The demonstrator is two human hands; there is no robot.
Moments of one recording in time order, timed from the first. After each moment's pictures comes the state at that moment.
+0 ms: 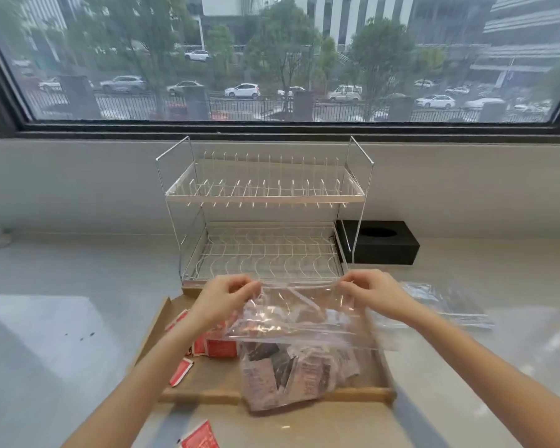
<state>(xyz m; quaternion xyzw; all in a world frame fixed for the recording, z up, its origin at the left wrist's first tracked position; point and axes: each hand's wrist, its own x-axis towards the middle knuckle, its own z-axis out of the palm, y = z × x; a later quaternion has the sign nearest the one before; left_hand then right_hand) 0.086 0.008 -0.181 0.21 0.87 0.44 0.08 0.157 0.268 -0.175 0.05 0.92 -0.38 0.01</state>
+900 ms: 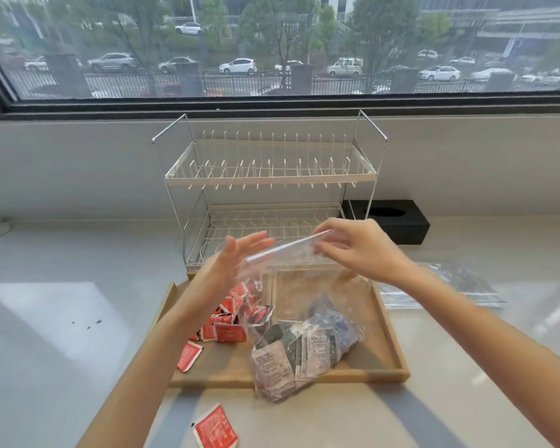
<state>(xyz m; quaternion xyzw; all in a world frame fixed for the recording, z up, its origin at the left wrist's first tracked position) 0.097 -0.006 -0.160 0.25 0.70 0.64 0.17 0.139 0.223 -0.131 -0.09 0.93 -0.34 -0.13</state>
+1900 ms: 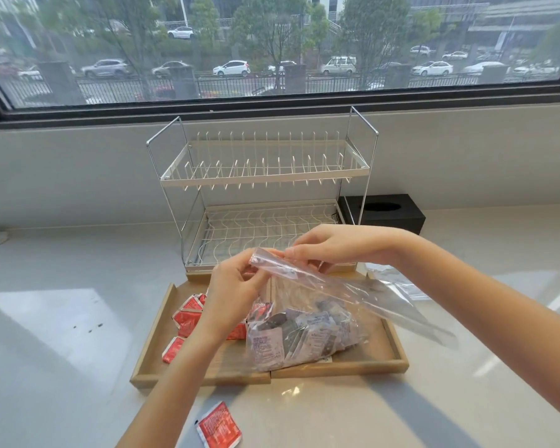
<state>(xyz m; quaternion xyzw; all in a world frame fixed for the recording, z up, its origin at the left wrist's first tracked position) 0.129 0.020 -0.156 0.26 0.78 0.57 -0.04 0.144 0.194 -0.090 -0.09 0.90 -0.36 0.24</state>
